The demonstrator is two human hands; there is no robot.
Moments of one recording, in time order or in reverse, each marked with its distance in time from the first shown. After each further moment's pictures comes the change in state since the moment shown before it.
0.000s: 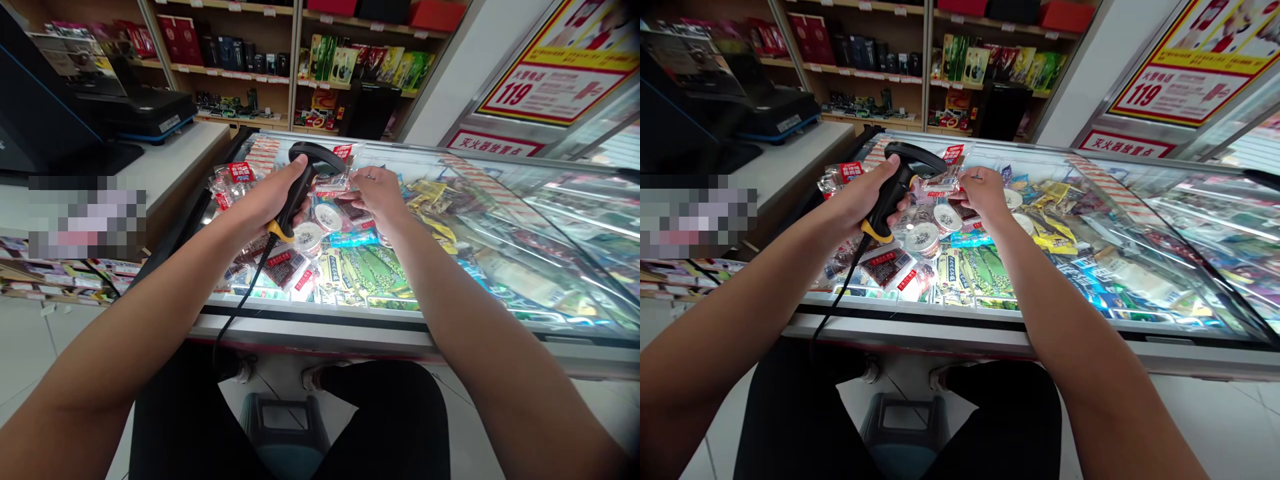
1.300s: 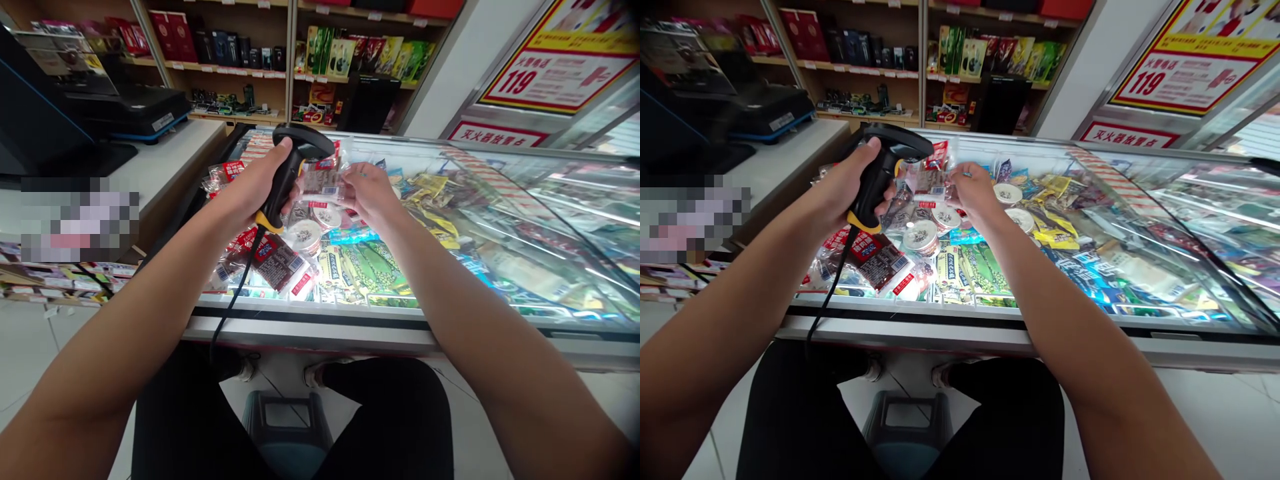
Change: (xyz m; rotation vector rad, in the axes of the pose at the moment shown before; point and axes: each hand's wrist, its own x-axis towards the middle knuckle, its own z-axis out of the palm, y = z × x) left_hand 0.006 0.004 -0.013 0.078 0.049 0.107; right_hand -0.003 0.002 0.010 0.277 -0.096 0.066
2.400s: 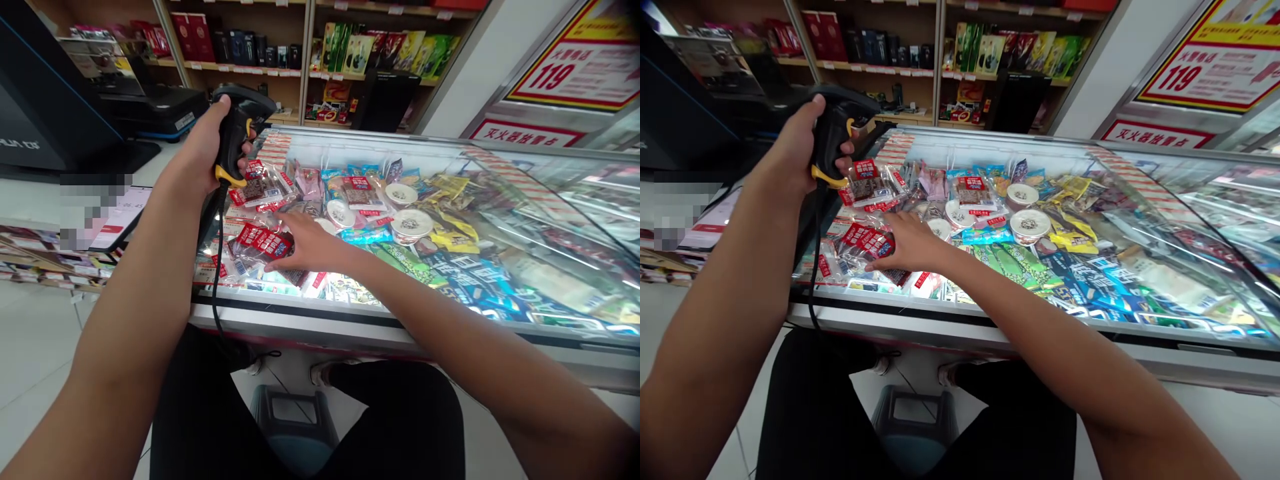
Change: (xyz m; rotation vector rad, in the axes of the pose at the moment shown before) left_hand 0.014 0.037 -0.092 -0.093 0.230 0.010; right_hand -0.083 0.020 0.076 -0.926 -0.751 -0.477
